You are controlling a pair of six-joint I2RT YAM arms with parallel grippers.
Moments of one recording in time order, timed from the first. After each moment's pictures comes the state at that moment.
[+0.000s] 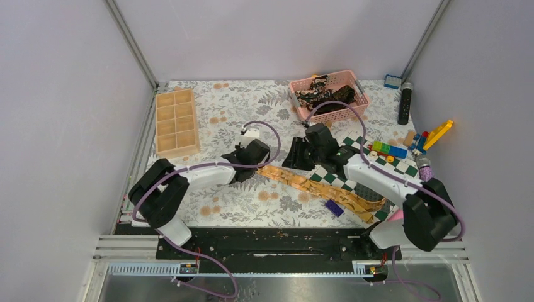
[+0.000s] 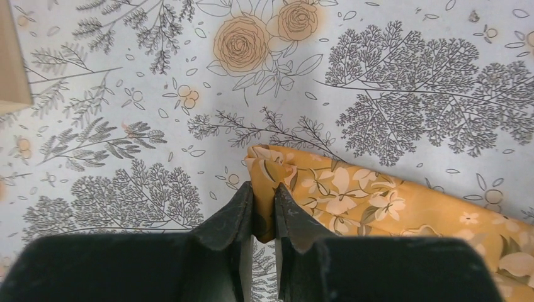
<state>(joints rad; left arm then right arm) -0.77 1.60 0.85 -0.16 -0.59 -0.50 0.65 1.43 0.91 -0.26 -0.19 0.73</state>
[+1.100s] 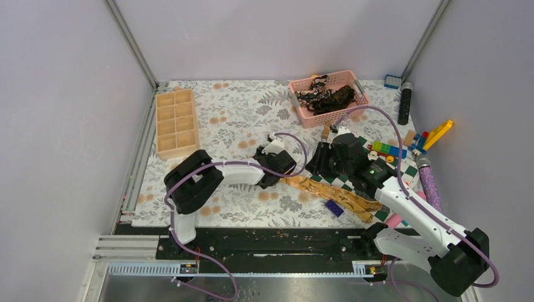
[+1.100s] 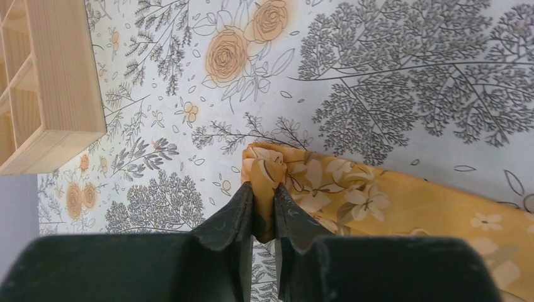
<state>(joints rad) -0.94 1.89 1.08 -0.35 -0.92 -0.40 0.59 1.01 0.80 -0.50 -0.03 0.67</state>
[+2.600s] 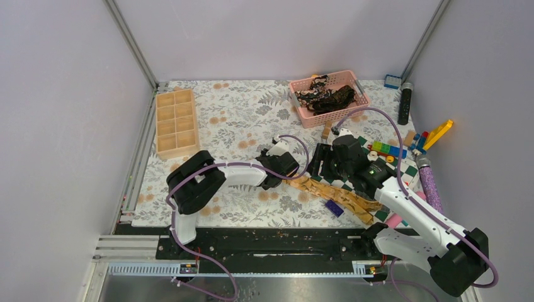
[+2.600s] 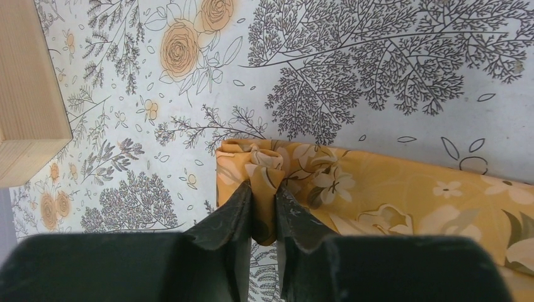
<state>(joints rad) -0.97 1.91 1.11 -0.35 -0.83 -0.39 0.59 1.01 0.79 -0.54 0.01 0.65</state>
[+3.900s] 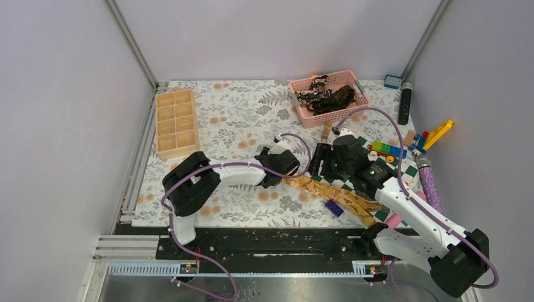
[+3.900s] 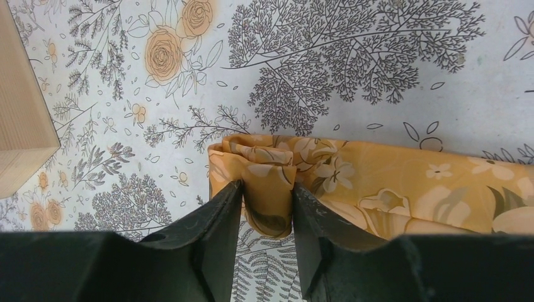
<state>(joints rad) -0.98 1.88 1.12 -0.38 -0.77 -0.37 0.58 1.00 0.79 -0.54 0.02 0.65</state>
